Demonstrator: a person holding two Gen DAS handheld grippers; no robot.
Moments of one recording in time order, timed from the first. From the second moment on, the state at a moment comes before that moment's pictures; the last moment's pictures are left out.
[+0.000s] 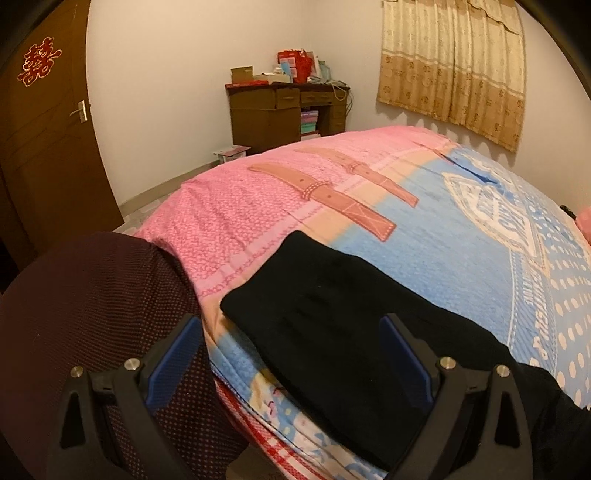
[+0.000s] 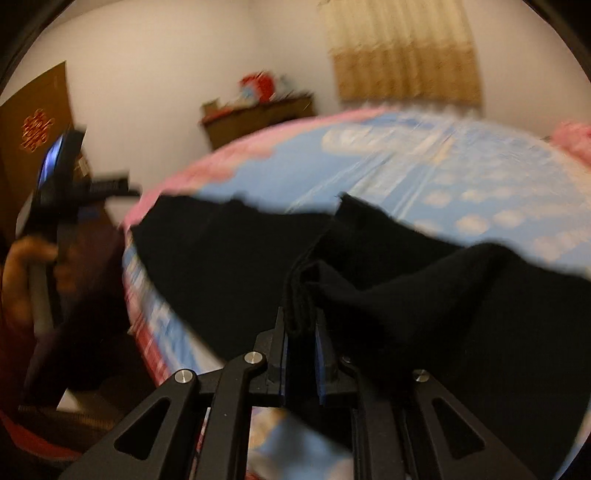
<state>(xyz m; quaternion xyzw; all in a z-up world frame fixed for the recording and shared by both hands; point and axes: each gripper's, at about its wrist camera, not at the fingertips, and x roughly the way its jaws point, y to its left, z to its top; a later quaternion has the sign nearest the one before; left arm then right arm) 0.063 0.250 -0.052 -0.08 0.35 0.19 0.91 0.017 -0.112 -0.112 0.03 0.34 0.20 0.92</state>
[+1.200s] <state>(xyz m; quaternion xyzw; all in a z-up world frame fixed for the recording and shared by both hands) 0.072 0.254 -0.065 -0.08 0.37 0.19 0.91 0.029 -0.173 -0.085 0.20 0.37 0.24 0.88</state>
